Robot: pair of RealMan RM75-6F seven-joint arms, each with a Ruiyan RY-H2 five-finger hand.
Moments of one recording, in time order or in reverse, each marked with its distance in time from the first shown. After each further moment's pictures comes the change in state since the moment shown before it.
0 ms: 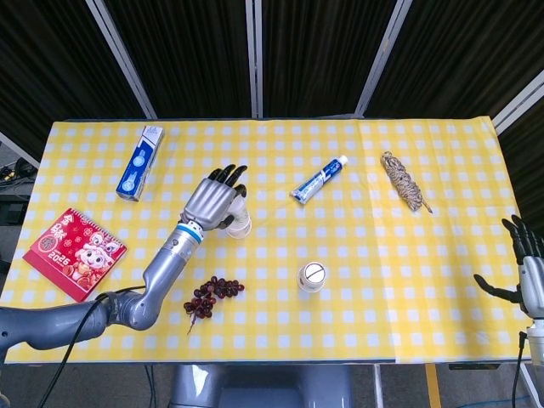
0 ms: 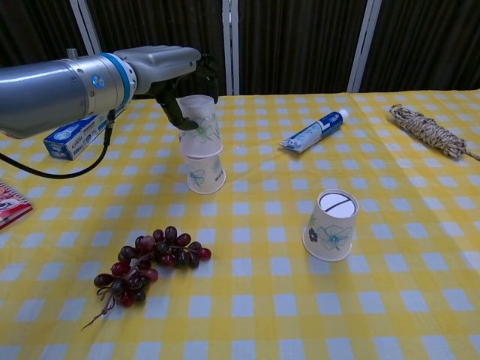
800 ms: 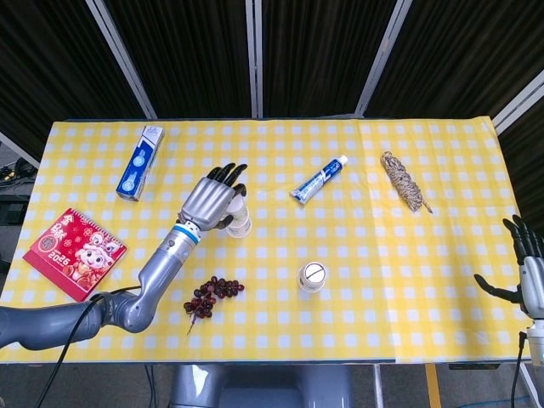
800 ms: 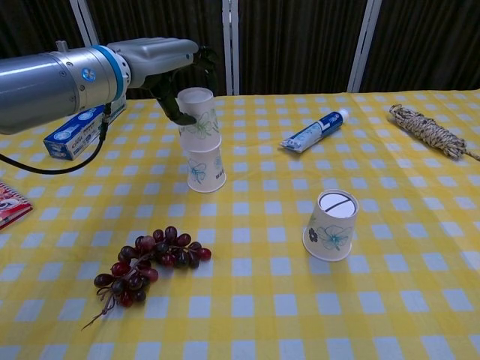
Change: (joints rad) left arm -0.008 0.034 0.032 -0.030 0.029 0.031 -0.037; right arm -0.004 0.001 0.004 -0.006 0.000 0.006 -0.005
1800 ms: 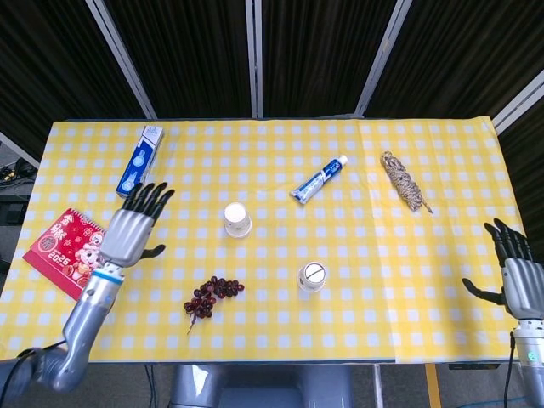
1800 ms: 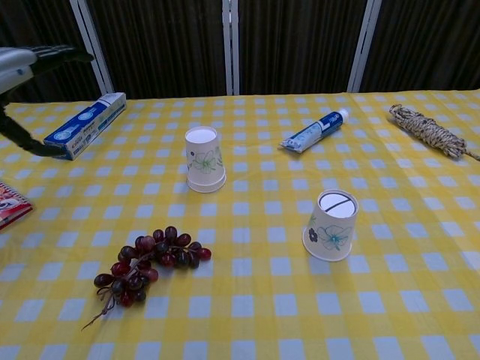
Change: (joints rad) left arm 0.425 0.176 0.277 -0.153 0.374 0.493 -0.196; right arm 0.021 -0.018 -0.021 -0.041 -0.035 -0.017 -0.109
